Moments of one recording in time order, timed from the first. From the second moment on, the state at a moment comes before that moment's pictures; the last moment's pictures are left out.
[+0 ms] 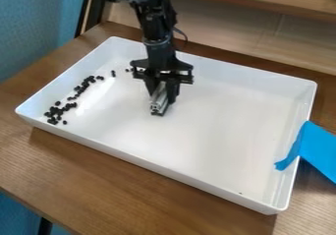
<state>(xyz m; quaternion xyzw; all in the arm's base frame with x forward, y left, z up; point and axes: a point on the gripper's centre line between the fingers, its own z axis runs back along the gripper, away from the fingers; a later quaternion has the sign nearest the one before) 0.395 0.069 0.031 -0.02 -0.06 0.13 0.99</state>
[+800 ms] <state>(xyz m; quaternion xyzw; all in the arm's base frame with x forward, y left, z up) 0.374 0.128 0.031 -0.03 -0.04 0.17 0.98</state>
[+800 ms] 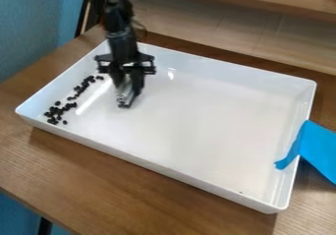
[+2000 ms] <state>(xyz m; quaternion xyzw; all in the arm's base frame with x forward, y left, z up) 0.344 0.132 0.092 -0.12 -0.07 0.13 0.98</state>
